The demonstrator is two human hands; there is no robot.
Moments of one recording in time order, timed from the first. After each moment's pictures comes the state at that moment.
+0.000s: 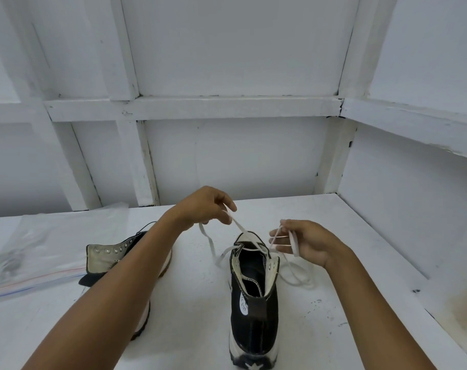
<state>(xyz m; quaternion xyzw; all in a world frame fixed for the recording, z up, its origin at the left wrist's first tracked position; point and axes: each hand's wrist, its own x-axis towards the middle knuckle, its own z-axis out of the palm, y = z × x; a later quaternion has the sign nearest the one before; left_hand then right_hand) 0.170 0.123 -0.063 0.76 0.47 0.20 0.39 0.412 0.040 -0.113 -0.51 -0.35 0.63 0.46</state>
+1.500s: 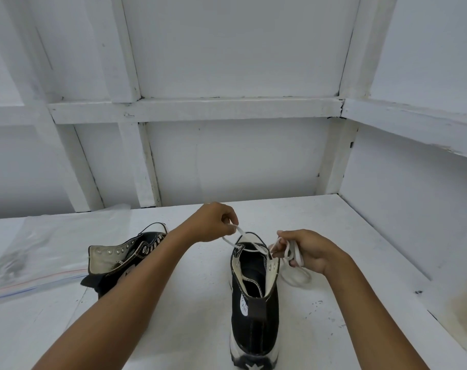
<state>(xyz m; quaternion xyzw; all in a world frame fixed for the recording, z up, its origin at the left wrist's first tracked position) 0.177 0.119 -0.097 0.84 0.45 0.17 0.25 0.411 0.038 -0.124 -0.57 -0.38 0.63 0.37</state>
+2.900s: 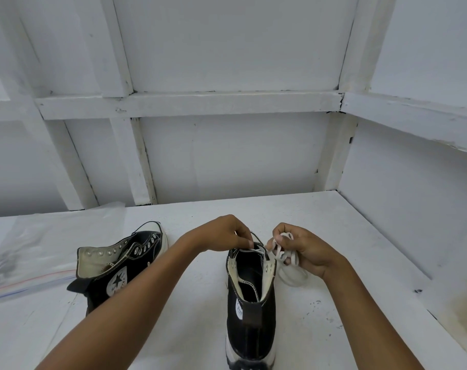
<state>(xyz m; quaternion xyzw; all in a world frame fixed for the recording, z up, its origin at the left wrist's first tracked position) 0.205 0.112 -0.112 0.85 0.40 0.09 0.33 0.423 0.042 -0.147 -0.43 -0.48 0.63 0.43</state>
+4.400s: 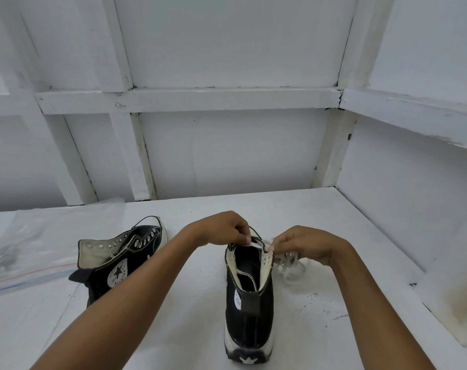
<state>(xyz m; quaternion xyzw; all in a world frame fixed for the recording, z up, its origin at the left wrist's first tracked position) 0.207 0.105 -0.106 0.84 0.41 0.05 0.36 0.422 0.031 -0.117 -0.59 -0.60 0.50 0.20</state>
